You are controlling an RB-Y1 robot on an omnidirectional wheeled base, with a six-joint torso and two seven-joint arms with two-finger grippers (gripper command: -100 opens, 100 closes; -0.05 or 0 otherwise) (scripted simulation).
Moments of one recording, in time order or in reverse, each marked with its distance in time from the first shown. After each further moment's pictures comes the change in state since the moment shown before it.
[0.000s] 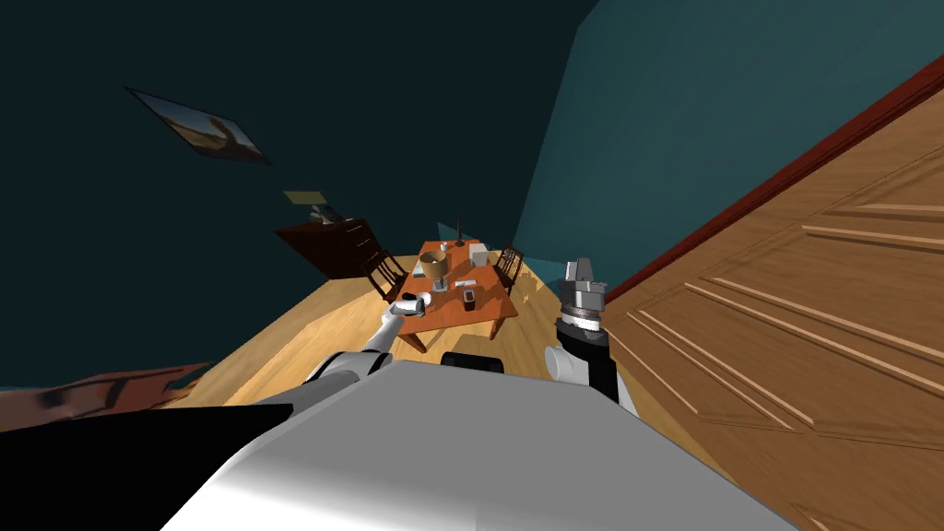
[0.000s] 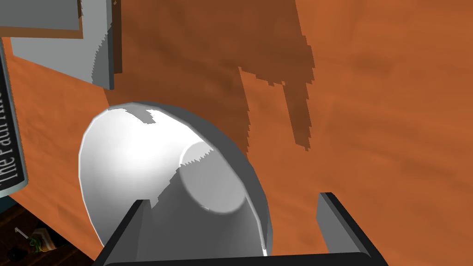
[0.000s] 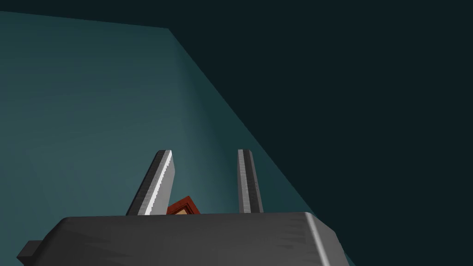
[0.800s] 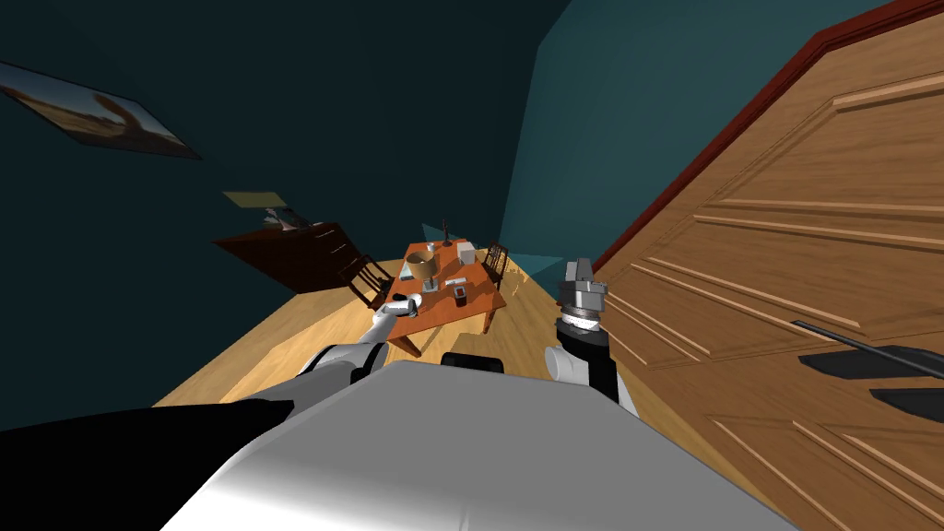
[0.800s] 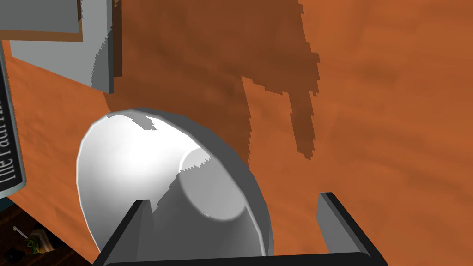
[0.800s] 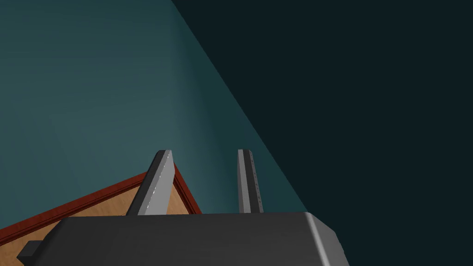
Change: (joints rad) left arm -0.058 0.064 0.078 0.189 0.032 -0.086 0.013; right arm 0.000 0.000 0.000 0.000 0.000 0.000 0.000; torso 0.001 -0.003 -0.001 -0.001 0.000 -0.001
